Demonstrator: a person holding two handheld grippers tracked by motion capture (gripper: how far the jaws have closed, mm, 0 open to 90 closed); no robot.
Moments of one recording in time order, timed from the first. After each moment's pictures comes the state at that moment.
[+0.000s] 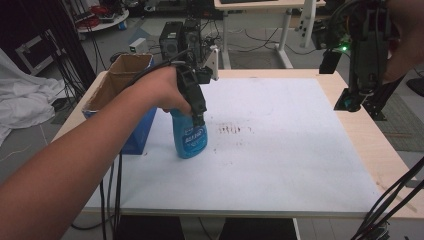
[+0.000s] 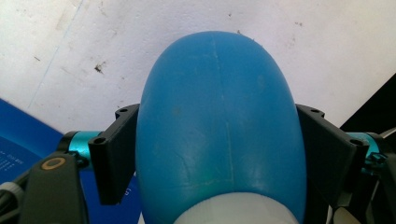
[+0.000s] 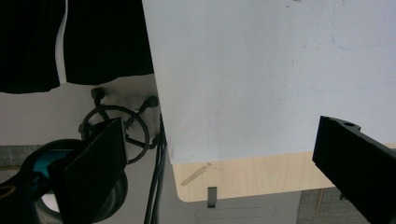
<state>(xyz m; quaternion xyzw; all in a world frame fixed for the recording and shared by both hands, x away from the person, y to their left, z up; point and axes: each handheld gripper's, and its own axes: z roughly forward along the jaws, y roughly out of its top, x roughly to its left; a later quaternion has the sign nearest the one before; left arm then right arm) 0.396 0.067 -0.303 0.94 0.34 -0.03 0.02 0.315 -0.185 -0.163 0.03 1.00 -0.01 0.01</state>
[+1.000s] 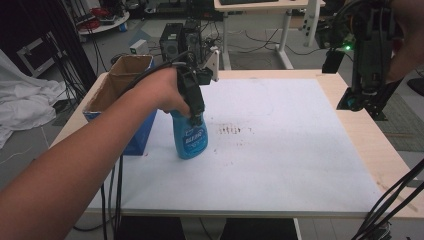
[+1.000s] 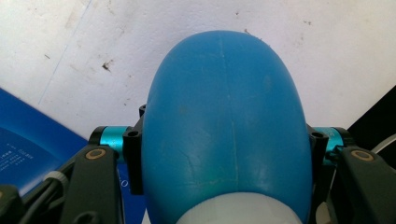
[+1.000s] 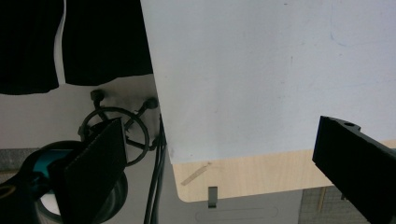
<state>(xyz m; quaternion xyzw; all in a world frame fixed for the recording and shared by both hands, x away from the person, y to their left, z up) 0.395 0.065 -0.302 0.94 0.34 -0.01 0.01 0.315 -0.192 -0.162 0.03 1.00 -0.01 0.02</state>
